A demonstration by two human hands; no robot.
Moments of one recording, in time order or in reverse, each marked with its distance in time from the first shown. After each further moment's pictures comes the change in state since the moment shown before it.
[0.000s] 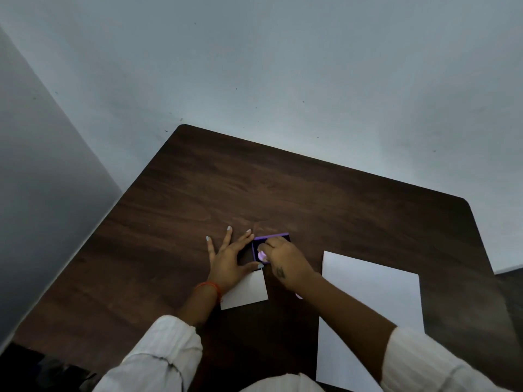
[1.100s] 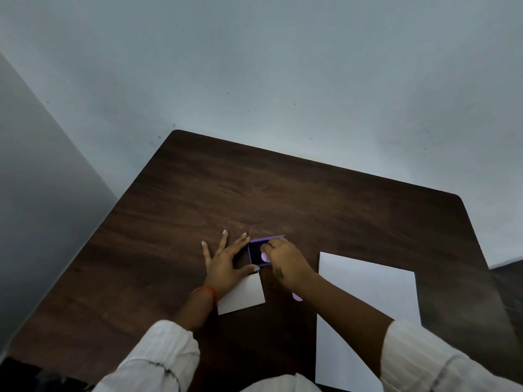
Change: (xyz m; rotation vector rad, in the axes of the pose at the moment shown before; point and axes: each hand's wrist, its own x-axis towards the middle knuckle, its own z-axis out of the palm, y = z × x) left_hand 0.002 0.000 -0.001 -0.005 0.000 -0.003; right_hand -0.004 0.001 -0.011 -0.037 -0.021 0.081
